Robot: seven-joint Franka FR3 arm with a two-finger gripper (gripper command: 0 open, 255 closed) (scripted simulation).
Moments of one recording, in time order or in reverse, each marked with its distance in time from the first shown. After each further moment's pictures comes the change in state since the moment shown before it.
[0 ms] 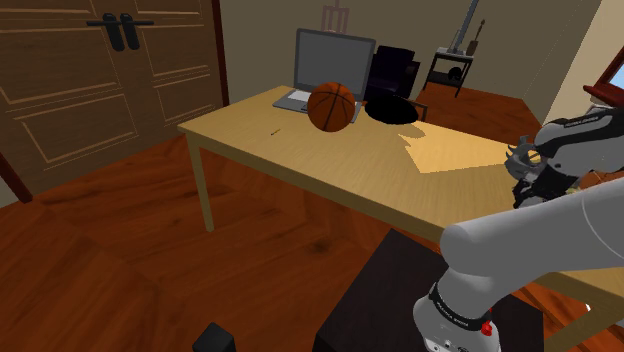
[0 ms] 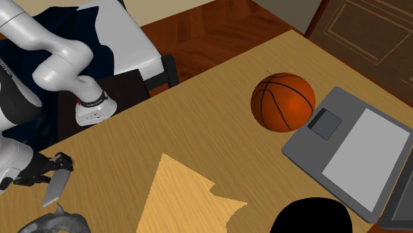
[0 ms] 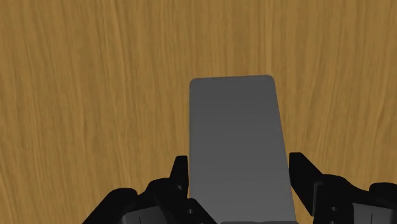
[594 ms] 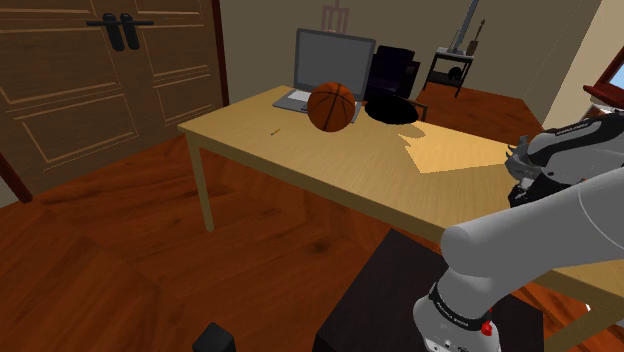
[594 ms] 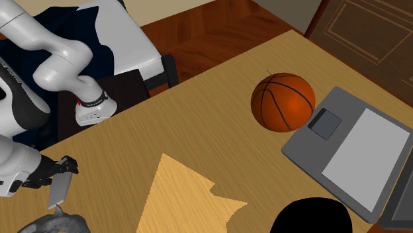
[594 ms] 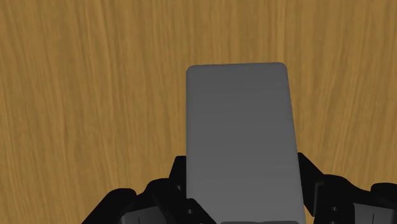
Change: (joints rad) arm 0.036 0.060 -0.065 -0.033 0.007 0.103 -0.016
